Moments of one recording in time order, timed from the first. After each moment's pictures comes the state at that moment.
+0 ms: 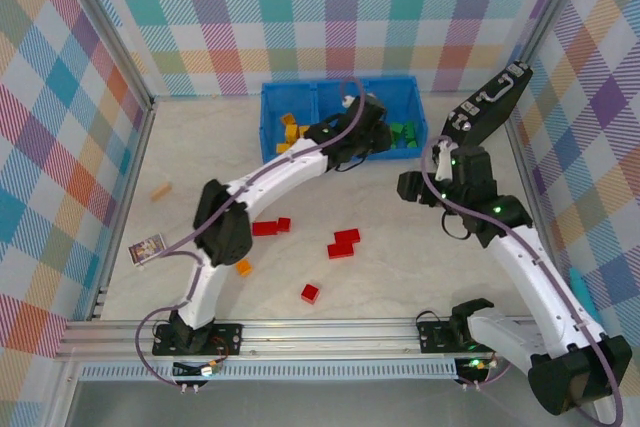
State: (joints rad) left arm -0.82 2.18 2.10 -0.54 -0.10 -0.77; right arm 0.30 0.96 0.91 -0.66 -0.15 0.38
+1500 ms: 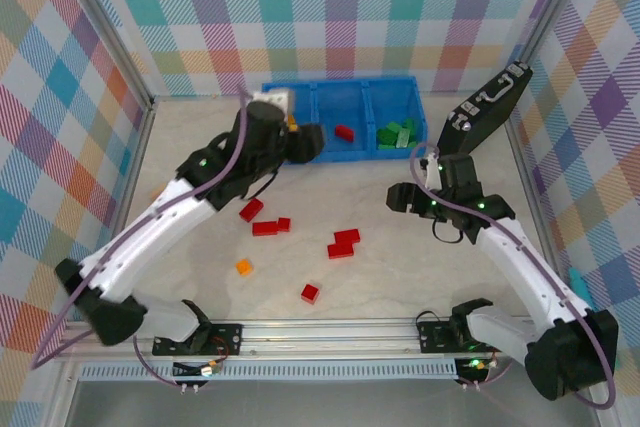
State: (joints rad) left arm -0.75 1.32 1.49 -0.70 -0.25 -0.56; right arm 0.30 1.06 0.85 -0.62 -0.28 0.41
